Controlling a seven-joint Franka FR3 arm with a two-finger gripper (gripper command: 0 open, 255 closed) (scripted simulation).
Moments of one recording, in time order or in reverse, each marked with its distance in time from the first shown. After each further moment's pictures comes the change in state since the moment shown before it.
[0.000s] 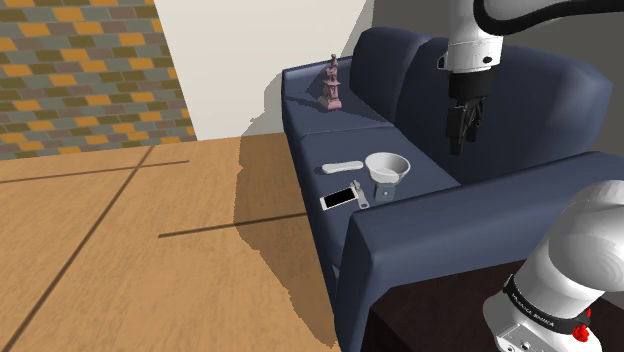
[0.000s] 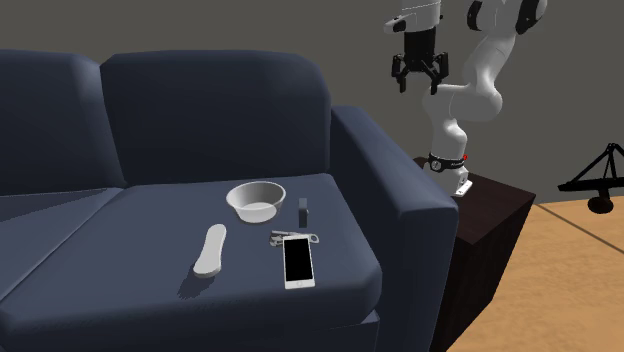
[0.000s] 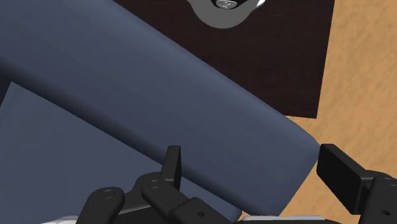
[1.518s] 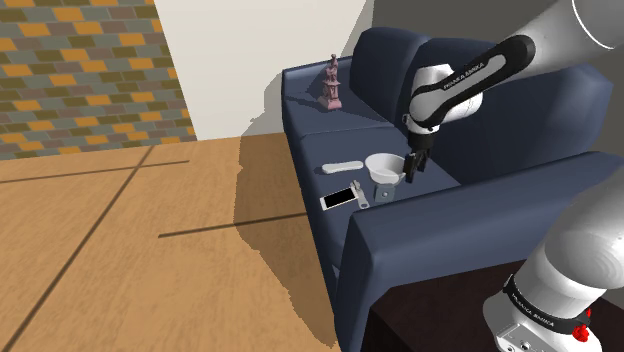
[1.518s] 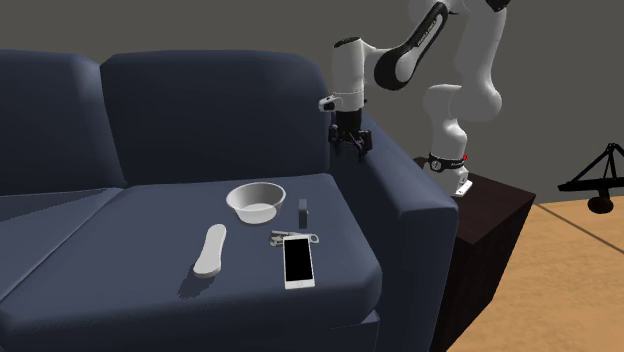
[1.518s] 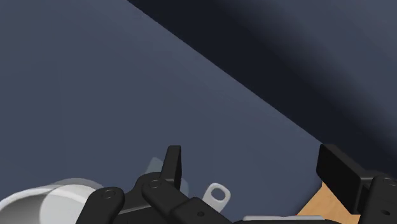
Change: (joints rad) arm -0.052 0.580 -0.213 -0.096 -0.070 0.806 -0.261
